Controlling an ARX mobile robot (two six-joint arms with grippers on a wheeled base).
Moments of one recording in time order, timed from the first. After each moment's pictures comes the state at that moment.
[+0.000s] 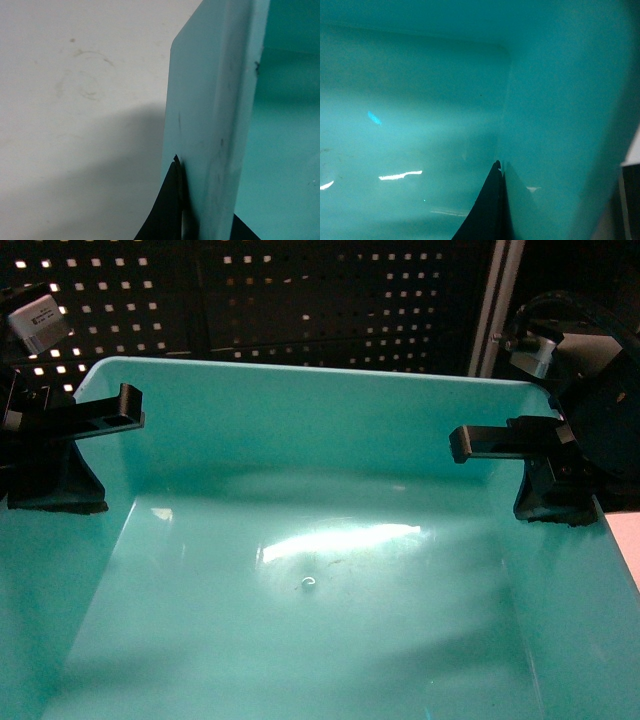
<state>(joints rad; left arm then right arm) -0.20 1.50 0.95 -0.34 0.02 -0.26 0.34 1.75 1.22 -0.53 0.02 0.24</state>
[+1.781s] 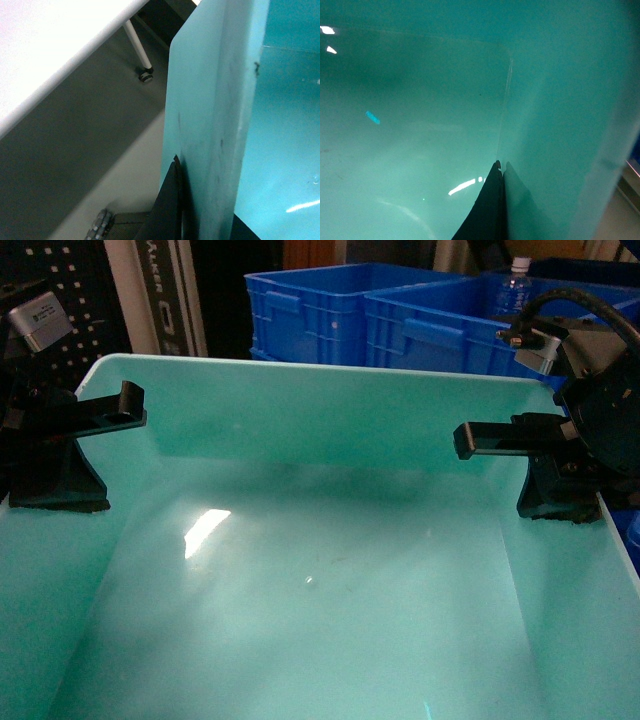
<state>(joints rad) -0.21 1.49 0.95 -0.34 0.02 -0.26 0.33 1.75 1.22 -0.53 0.01 0.24</state>
